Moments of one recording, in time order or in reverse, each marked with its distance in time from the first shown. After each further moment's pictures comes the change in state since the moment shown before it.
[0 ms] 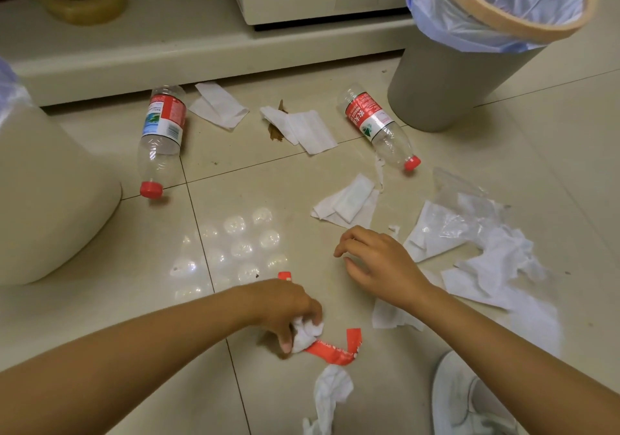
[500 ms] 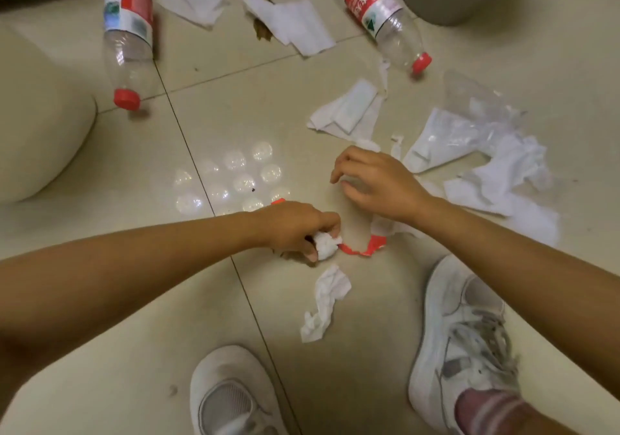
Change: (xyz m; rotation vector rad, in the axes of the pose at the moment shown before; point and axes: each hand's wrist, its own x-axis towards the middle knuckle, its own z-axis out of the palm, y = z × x) left_hand 0.009 0.015 0.018 -0.113 0.175 0.077; right_hand -0.012 0.000 0.007 0.064 -0.104 -0.031
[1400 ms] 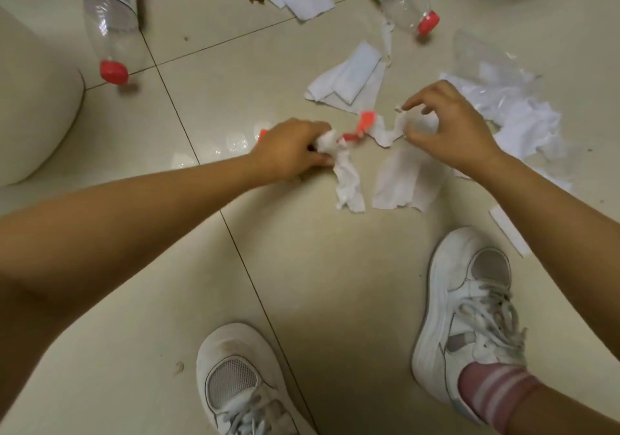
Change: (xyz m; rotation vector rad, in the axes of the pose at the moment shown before) left_hand 0.016 -0.013 -0.036 -0.091 0.586 -0.129; right_hand -0.034 0.055 -0.037 0.064 0.167 0.454
